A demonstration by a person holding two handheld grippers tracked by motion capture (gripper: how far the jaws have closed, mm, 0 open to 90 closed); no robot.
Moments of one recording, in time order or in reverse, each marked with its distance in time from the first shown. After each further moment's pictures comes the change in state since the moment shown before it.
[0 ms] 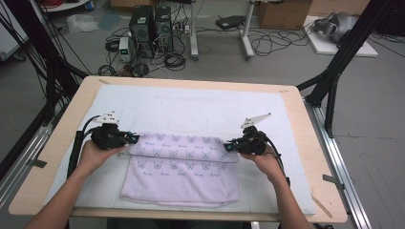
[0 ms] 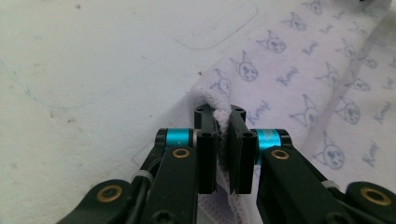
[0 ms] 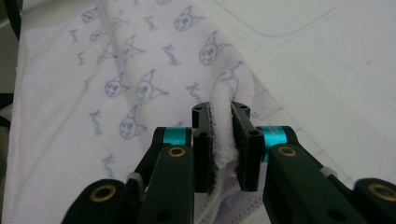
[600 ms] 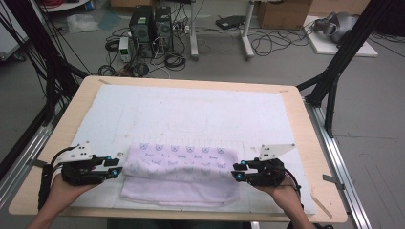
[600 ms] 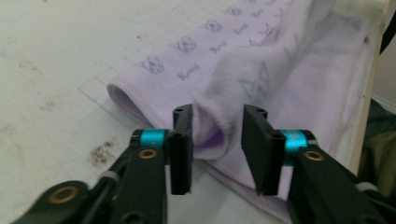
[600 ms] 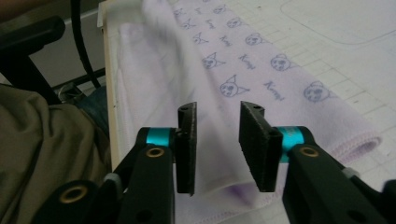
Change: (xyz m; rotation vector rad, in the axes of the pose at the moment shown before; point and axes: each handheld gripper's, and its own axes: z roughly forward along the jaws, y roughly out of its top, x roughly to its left) left arm -0.062 -0.058 -0.069 -0.021 -0.040 0.083; right arm 0.076 -0.053 -0.049 -0.137 0.062 -0.102
